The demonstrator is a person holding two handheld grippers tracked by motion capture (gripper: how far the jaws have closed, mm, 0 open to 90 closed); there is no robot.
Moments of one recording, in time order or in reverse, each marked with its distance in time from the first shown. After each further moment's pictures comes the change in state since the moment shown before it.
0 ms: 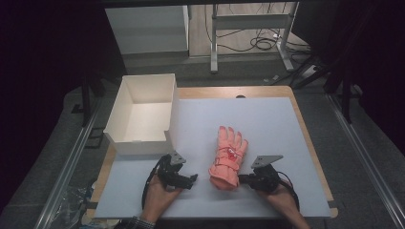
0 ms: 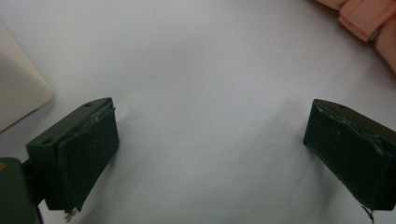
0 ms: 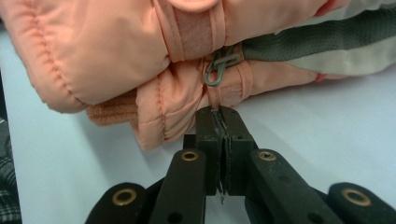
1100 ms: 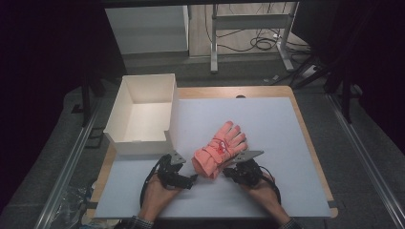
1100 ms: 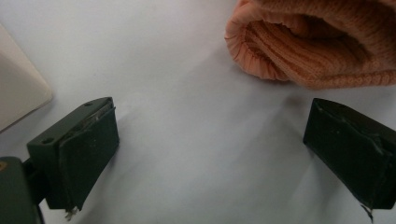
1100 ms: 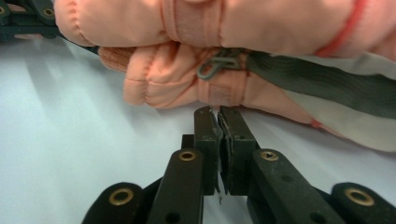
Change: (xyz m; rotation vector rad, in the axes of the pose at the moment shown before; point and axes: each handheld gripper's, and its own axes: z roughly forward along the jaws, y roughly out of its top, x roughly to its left) left arm 0.000 0.001 0.000 0.009 -0.002 0.005; right arm 0.013 0.031 0.036 -0.017 -0.049 -0.024
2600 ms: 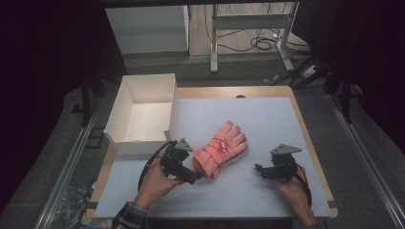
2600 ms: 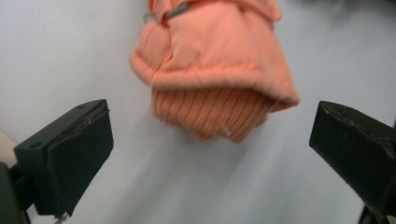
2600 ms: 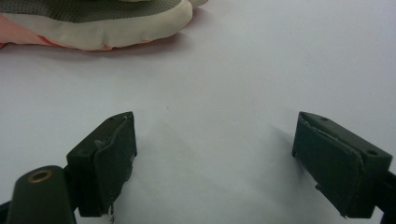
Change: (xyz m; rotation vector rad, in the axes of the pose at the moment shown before) left arm -0.011 0.069 -0.045 0.089 -0.207 0.083; right arm -0.074 -0.046 -0.057 -0.015 -0.352 0.120
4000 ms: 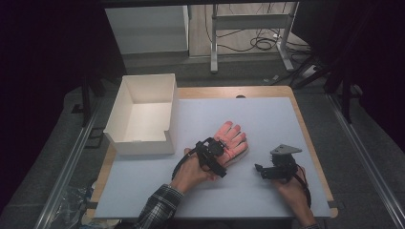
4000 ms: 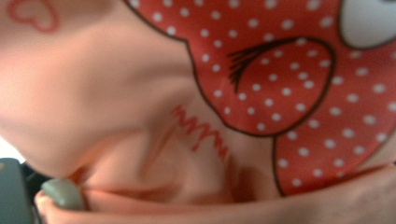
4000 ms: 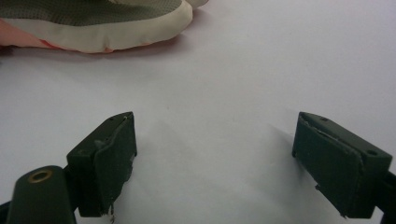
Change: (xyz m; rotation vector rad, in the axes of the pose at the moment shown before) left arm -0.013 0.056 0.110 0.272 0.135 0.074; right arm 0.000 -0.001 0.000 -0.005 -0.001 -0.003
